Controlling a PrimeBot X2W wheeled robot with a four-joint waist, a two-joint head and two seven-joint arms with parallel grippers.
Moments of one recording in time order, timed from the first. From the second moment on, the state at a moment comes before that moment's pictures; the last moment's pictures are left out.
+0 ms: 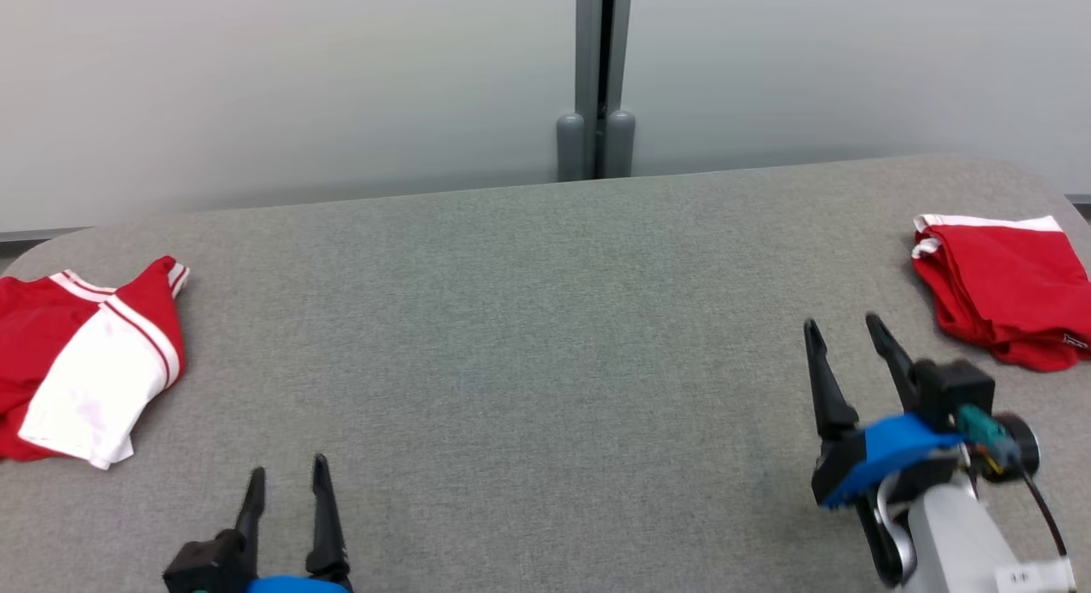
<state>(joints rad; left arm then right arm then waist) 0.03 0.13 -0.16 0.30 -0.39 0.07 -0.26 -0.38 -0.05 -0.04 0.61 0.03 0.13 -0.25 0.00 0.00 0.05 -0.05</state>
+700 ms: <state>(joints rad) 0.01 0.11 -0.22 0.34 -0.38 0.04 -0.26 -0.09 -0.05 0.01 0.32 0.14 0.13 -0.25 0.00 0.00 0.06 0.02</state>
